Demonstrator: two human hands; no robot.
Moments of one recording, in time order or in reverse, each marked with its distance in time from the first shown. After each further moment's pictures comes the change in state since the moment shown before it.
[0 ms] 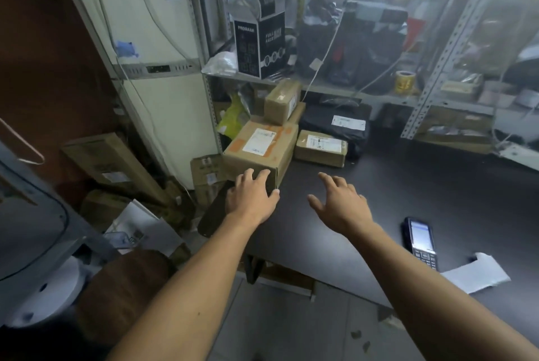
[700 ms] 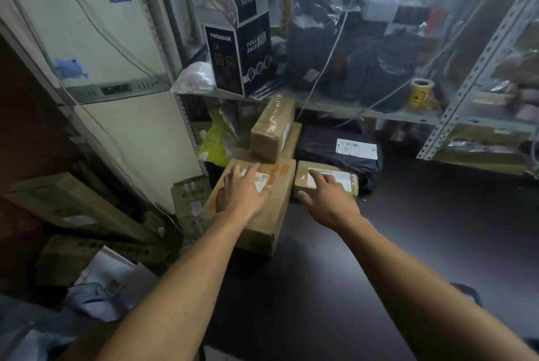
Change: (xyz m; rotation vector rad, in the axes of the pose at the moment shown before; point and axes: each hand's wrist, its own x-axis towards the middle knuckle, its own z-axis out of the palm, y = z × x) left_hand 0.238 0.004 0.004 -0.106 -0.012 -0.009; right_hand 0.223 -0.009 0.000 0.142 -0.046 0.065
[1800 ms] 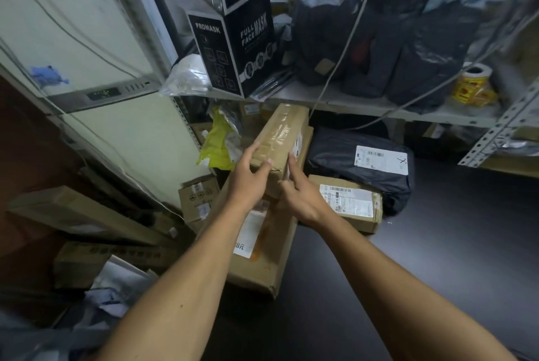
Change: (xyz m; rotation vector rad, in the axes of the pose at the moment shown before) left_hand 0.127 0.030 0.016 -0.695 0.078 -0.088; right_hand 0.122 -0.033 0.009 0.673 -0.208 -0.141
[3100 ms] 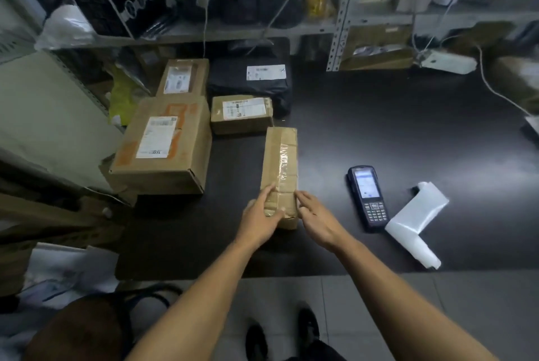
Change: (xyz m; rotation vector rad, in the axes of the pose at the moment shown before) left_hand -0.311 -0.091 0.112 0.287 -0.581 -0.038; right_hand -0.334 0.156 0.006 -0.073 0.143 0.342
